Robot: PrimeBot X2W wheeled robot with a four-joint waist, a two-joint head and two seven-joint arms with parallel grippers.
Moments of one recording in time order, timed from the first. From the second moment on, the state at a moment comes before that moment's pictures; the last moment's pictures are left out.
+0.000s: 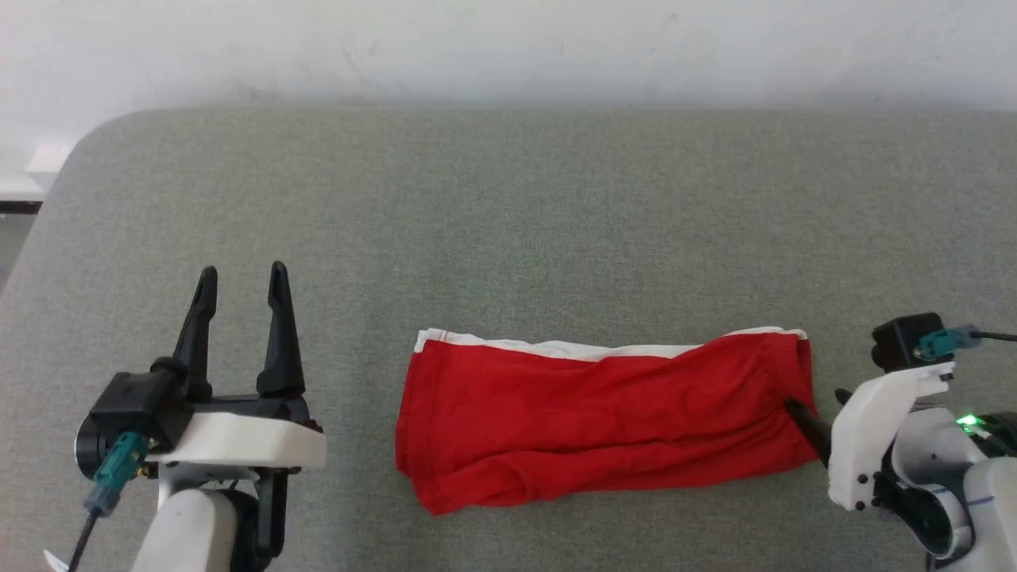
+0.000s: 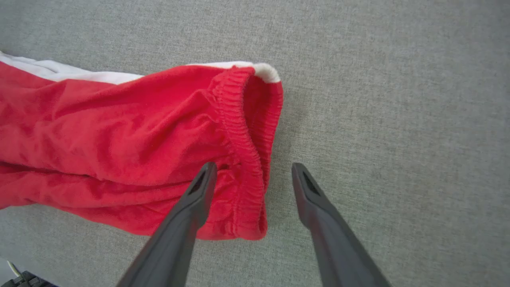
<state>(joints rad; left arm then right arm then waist) -0.13 0.23 -0.11 -0.01 -0.36 0.11 -0.24 -0.16 -0.27 0.04 0.15 0.37 0.13 0.65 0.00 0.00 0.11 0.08</state>
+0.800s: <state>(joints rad) -0.15 0.10 -0.02 -0.06 -0.17 0.03 -0.26 -0.34 -0.29 0.20 0.35 0.36 0.13 0.72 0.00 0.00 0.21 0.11</state>
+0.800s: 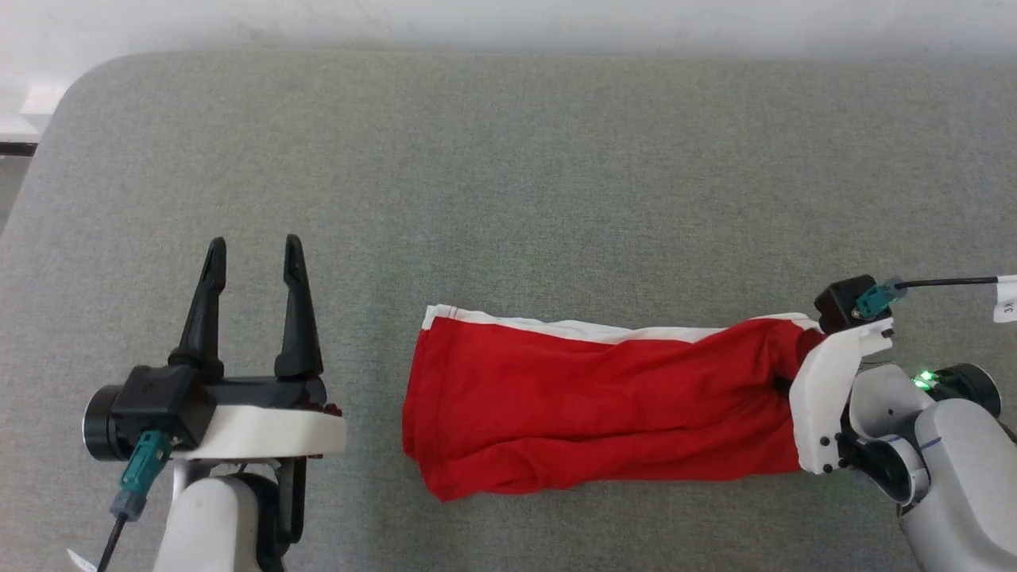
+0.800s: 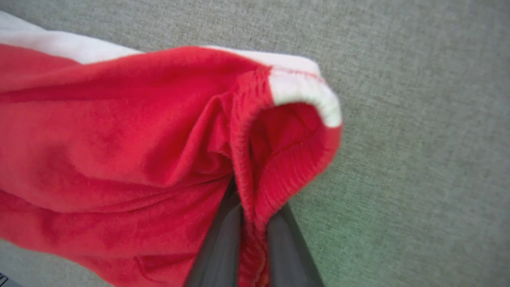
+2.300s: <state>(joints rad) -0.11 0.05 0.04 -0.02 -0.17 -0.03 -0.26 -0.34 -0.25 0.34 0.06 0.43 0.13 0.95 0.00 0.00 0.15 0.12</state>
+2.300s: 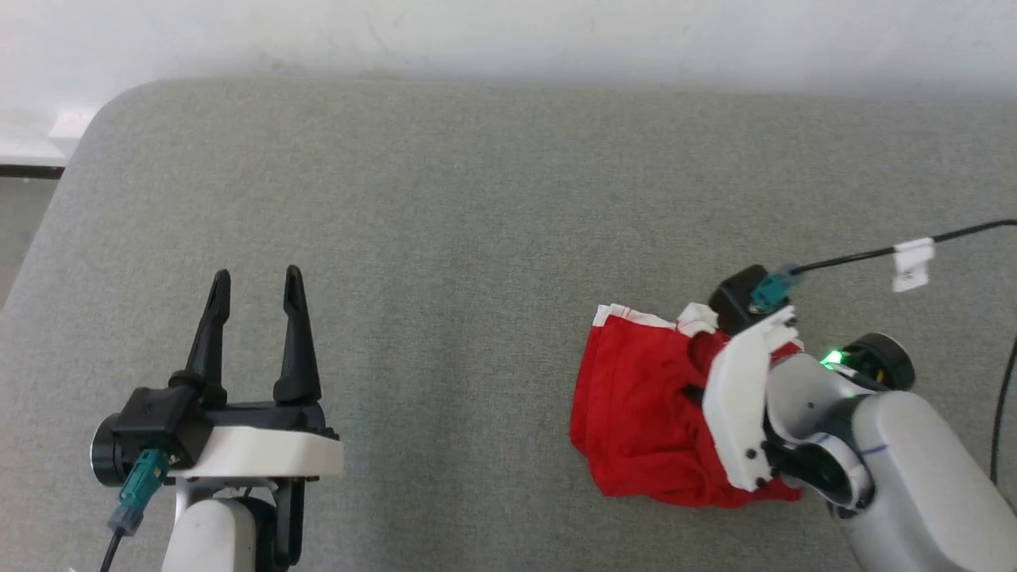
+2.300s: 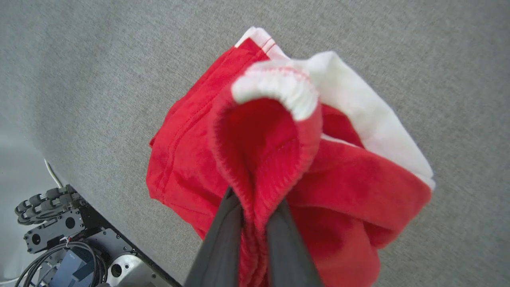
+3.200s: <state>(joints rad) -0.11 0.05 0.04 -0.02 -0.18 -0.02 -0.26 -0.48 -0.15 0.54 0.20 0.39 0.13 0.79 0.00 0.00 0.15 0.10</state>
